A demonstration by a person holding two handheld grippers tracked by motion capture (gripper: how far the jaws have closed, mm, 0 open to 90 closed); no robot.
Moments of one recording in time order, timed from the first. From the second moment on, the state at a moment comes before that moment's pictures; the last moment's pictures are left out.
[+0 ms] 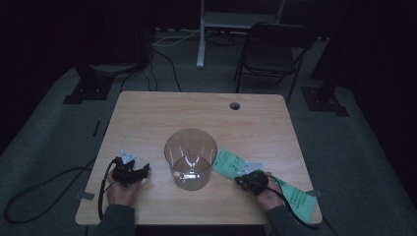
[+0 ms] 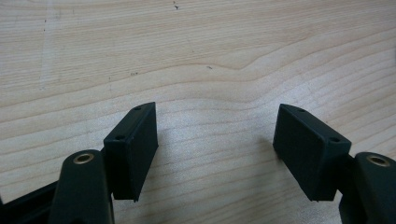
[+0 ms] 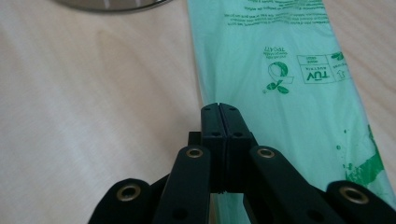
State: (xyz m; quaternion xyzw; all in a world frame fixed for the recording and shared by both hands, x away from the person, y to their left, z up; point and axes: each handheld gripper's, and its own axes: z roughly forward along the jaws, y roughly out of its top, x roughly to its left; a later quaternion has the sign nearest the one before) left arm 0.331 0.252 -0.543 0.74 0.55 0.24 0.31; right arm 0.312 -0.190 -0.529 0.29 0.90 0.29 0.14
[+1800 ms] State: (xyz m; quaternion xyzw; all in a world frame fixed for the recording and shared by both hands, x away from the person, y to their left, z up) left arm 0.331 0.252 -0.543 0.74 0.55 0.24 0.31; right arm 0.316 -0.238 -0.531 0.34 0.88 0.30 0.17
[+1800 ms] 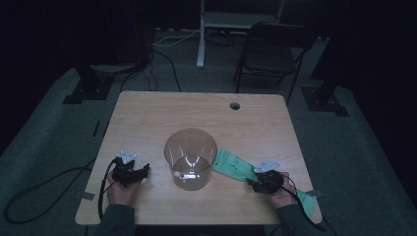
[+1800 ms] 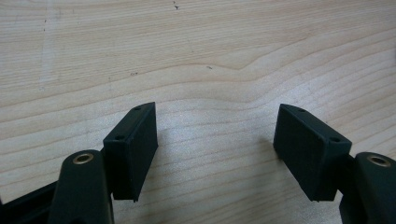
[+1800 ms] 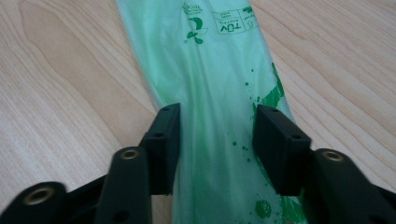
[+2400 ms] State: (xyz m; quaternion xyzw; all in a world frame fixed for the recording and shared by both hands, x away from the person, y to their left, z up) left arm 0.331 0.223 -0.543 0.77 0.50 0.22 0.33; right arm 0.328 -0.247 -0.505 0.35 0.86 0.34 0.15
